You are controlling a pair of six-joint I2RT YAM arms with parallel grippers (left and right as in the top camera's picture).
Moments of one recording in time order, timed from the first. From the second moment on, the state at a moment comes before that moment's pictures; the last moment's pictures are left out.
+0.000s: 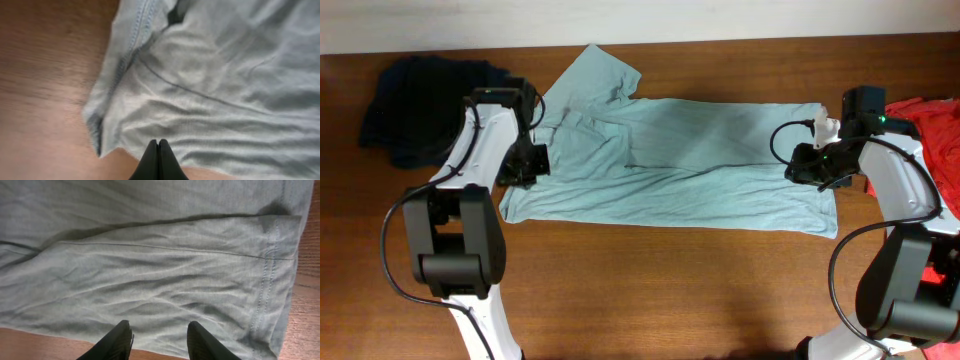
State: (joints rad) left arm -0.06 2.12 1.66 -1.20 -0.09 -0.24; right arm -0.22 1.79 1.34 -0.94 -0.25 -0.07
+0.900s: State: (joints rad) left arm -0.06 2.07 1.39 -1.06 -0.08 -0.31; right arm -0.22 1.79 1.34 -0.95 -0.24 -0.07
